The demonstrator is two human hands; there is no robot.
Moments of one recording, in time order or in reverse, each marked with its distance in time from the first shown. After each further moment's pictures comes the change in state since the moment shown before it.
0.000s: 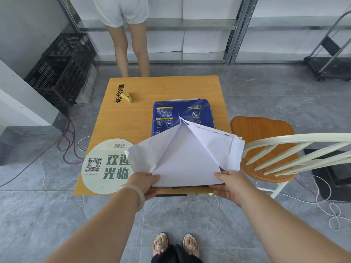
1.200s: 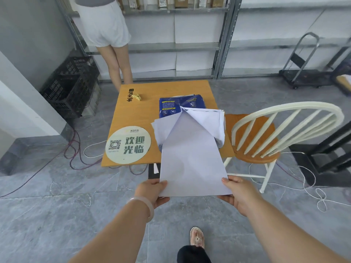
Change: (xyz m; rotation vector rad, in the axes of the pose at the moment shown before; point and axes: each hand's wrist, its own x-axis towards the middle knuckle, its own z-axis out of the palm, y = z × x) left_hand -0.119 -0.125 -0.032 -0.175 -0.034 0.138; right_hand -0.138 0.130 -0.002 0.214 0.108 -0.165
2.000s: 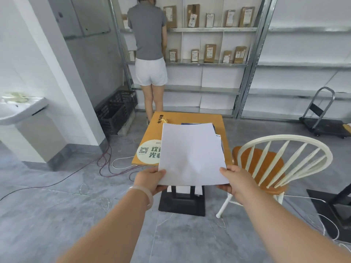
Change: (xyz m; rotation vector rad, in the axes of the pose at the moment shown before) left_hand -0.176 -0.001 -0.026 -0.157 0.115 0.366; right_hand -0.146 -0.050 -0.013 -0.163 -0.176 -0.308
